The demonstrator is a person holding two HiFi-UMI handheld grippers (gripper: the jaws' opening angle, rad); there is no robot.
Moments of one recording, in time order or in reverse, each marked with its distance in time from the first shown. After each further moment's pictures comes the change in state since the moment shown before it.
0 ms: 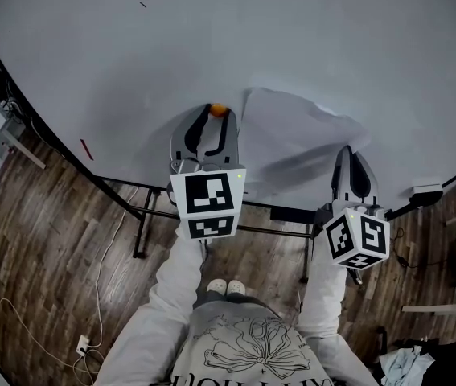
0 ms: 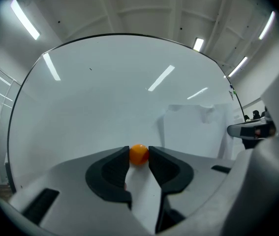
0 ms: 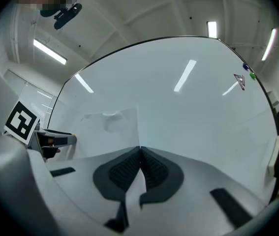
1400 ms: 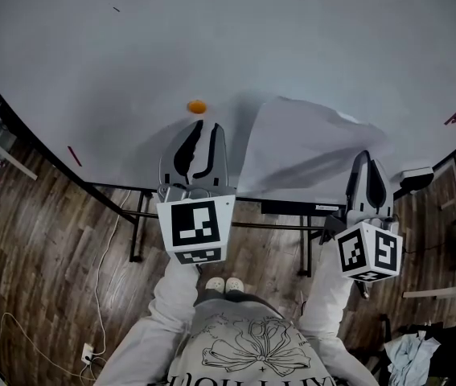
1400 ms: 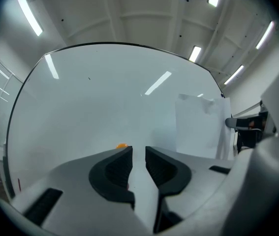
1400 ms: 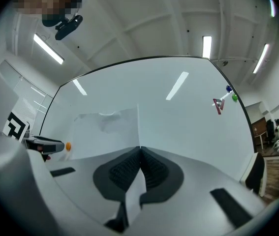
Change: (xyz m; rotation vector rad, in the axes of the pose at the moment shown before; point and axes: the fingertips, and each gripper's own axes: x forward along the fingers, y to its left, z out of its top) left arm -0.036 -0.029 0.003 -0.037 -0.038 -0.061; right arm -0.055 -0.037 0.032 -0.025 -0.072 -0.112
